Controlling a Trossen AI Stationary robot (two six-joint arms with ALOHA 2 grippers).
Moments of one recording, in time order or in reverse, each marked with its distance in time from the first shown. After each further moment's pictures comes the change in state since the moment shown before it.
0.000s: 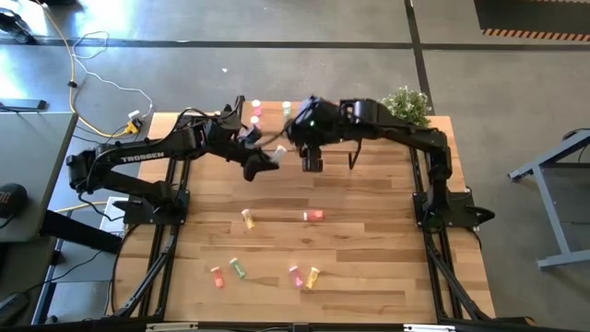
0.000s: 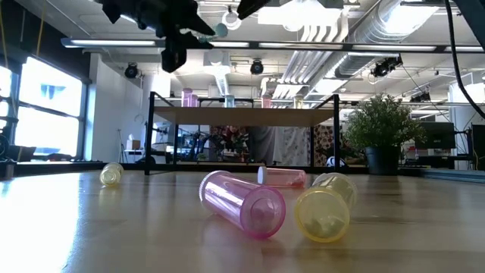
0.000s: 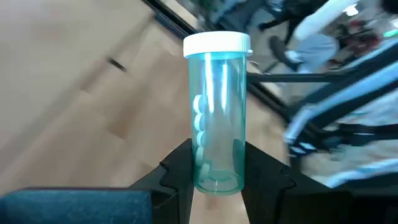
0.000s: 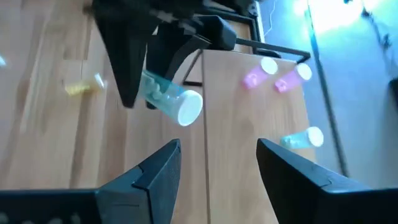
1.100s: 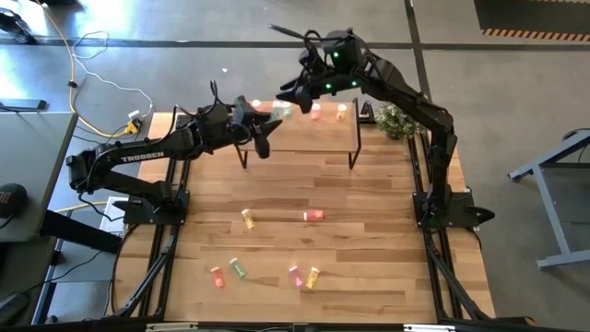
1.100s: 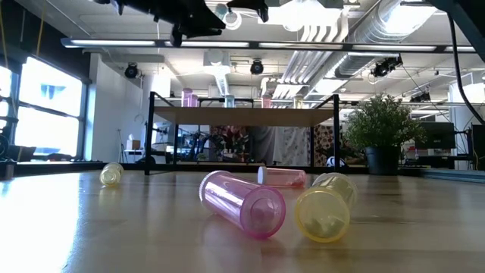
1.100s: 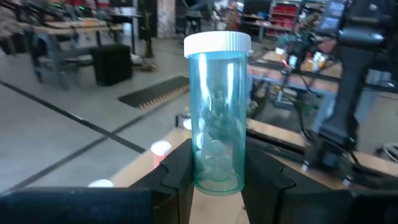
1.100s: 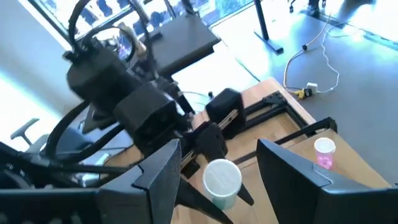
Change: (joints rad) left arm 0.005 0.000 0.000 0.385 -0.541 0.377; right arm -0.321 -0.009 0.000 0.462 -0.572 0.569
